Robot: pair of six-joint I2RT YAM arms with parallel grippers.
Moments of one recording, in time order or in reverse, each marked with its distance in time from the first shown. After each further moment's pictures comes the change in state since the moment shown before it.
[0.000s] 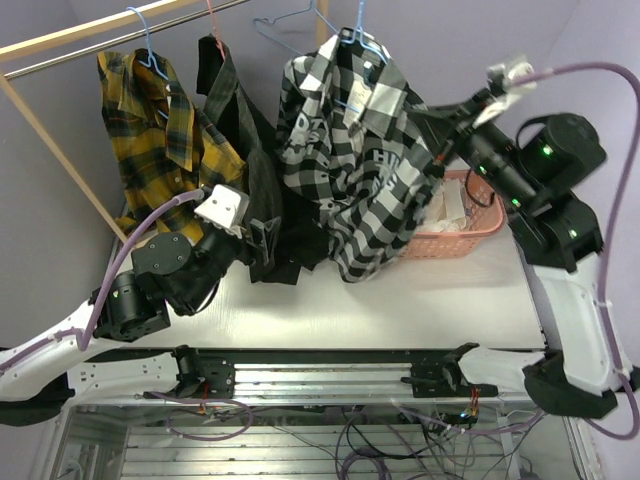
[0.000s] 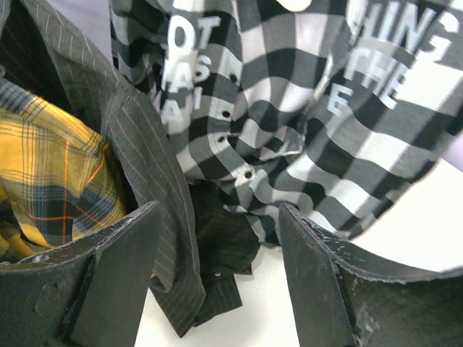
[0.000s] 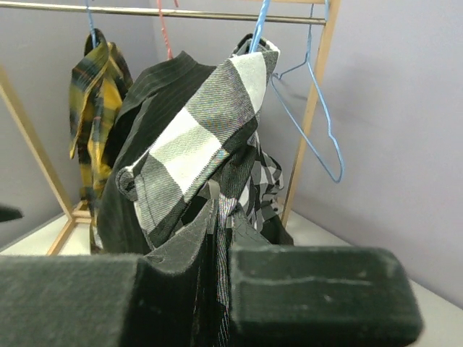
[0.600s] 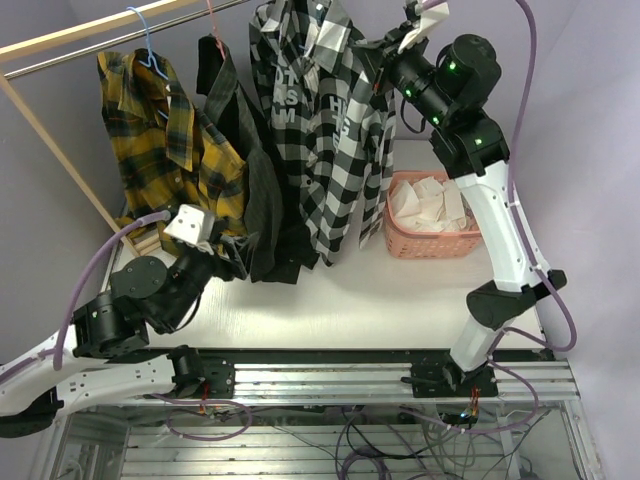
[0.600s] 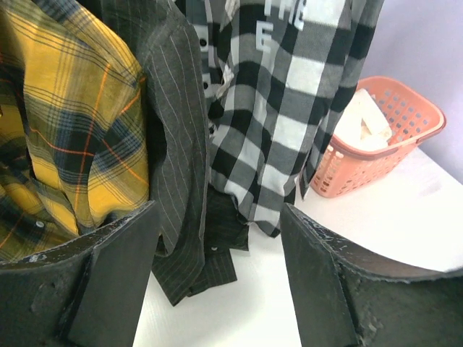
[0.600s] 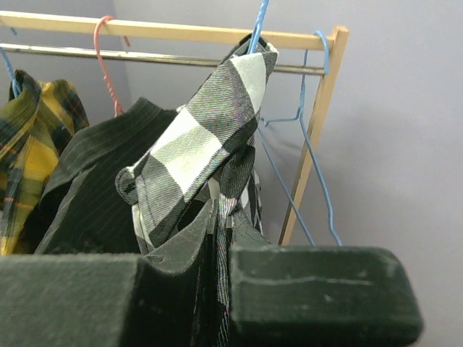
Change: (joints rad) left arm 0.000 -0.165 -0.145 -0.047 -0.057 -0.114; right arm 0.000 0.526 0.449 0.144 0.007 -0.019
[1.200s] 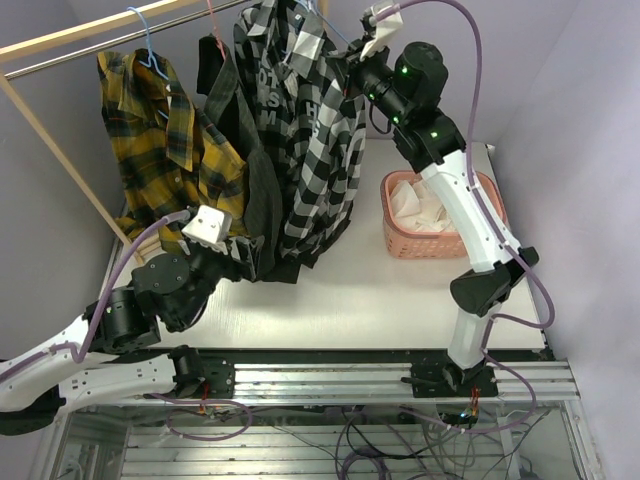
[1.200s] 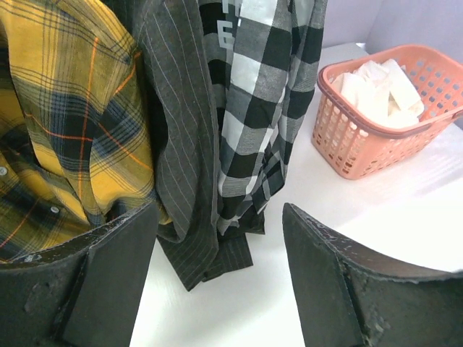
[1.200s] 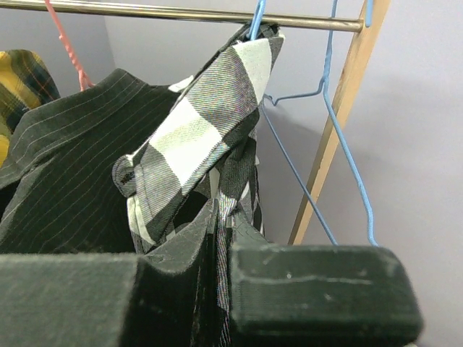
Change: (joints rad) left arm 0.000 0.035 -0.019 -0.037 -0.032 0.002; right arm 0.043 0.117 -0.047 0.096 0.064 -0.011
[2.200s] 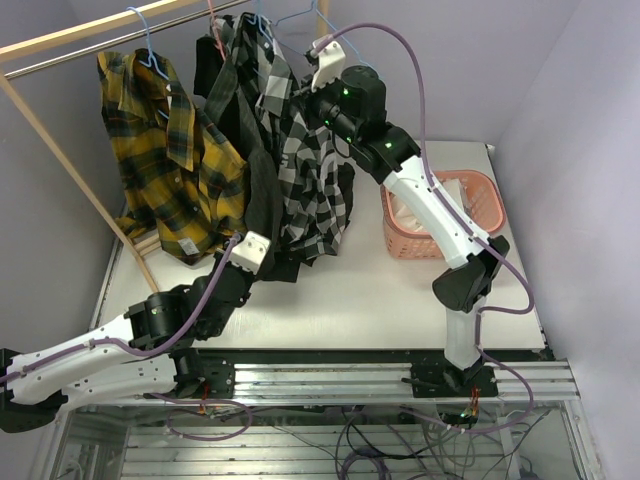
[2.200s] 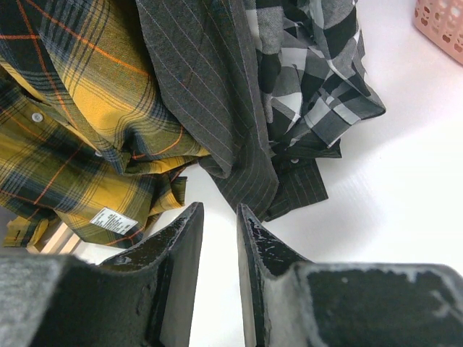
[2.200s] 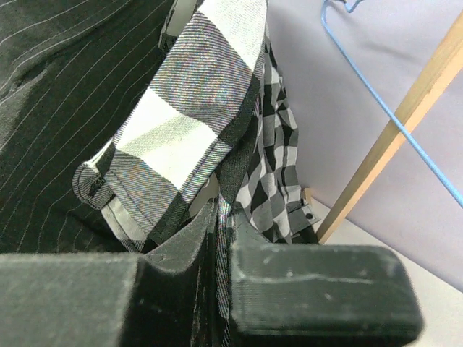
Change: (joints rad) left arm -0.002 0.031 -0.215 -0.064 -0.101 0.053; right arm 0.138 0.095 -0.011 -0.121 0.130 0.008
